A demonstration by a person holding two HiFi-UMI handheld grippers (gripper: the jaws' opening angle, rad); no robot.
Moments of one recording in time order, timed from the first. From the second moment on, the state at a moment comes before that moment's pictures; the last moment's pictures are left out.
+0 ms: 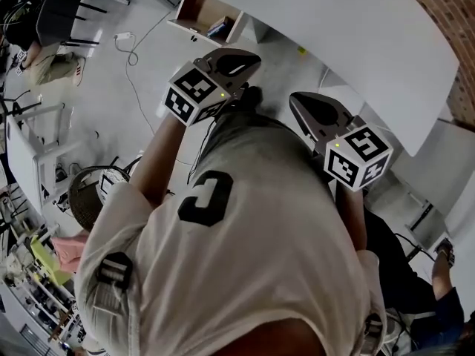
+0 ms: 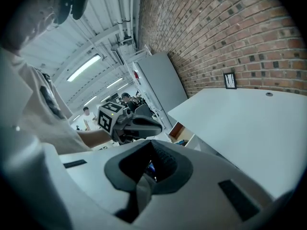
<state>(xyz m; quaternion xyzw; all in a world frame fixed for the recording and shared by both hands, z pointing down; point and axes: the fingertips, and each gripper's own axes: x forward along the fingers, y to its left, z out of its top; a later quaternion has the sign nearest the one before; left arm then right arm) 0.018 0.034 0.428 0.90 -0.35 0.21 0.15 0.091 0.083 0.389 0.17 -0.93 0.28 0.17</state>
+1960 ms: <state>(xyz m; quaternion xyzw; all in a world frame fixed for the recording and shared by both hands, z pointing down) -0.251 0.221 0.484 0.87 -0.40 0.23 0.20 -0.157 0.248 0.416 0.11 -0.92 0.31 0.23</state>
